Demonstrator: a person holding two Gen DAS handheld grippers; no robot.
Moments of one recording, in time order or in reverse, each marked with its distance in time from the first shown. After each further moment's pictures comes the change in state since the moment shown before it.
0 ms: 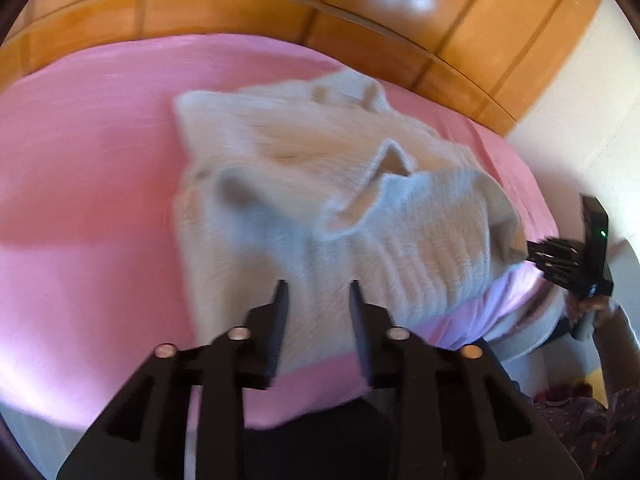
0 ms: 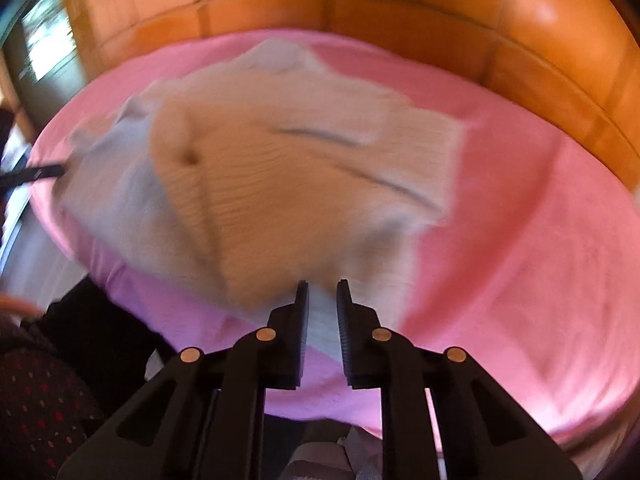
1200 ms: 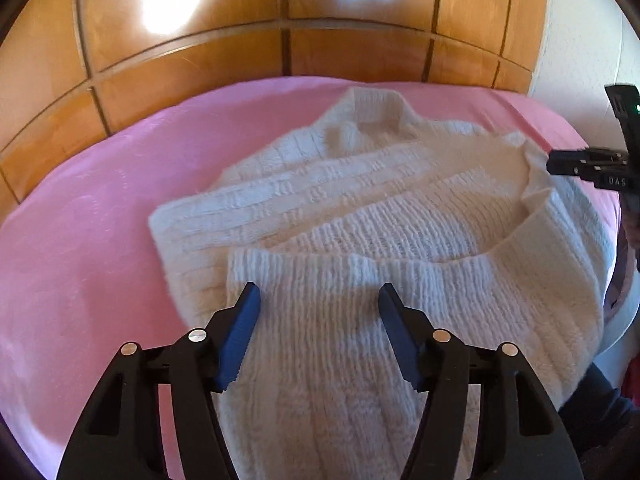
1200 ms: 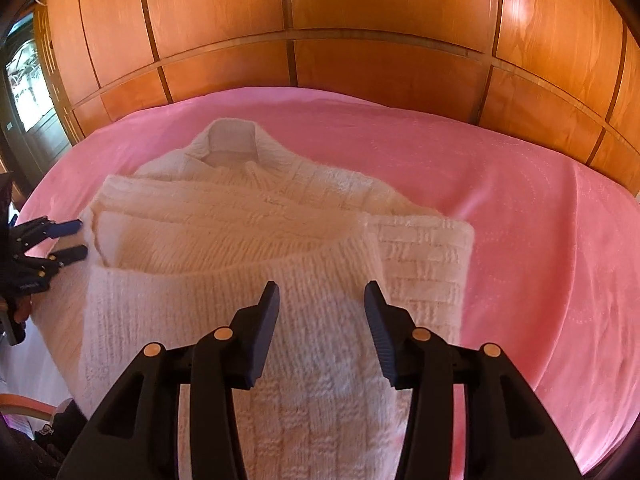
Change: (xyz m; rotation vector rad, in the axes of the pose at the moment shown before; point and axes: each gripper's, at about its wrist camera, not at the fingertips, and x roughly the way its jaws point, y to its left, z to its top) left arm 0.076 -0.004 0.069 0.298 -0.074 0.224; right arm 0.033 -0.042 0.081 0.170 -0.145 -0.054
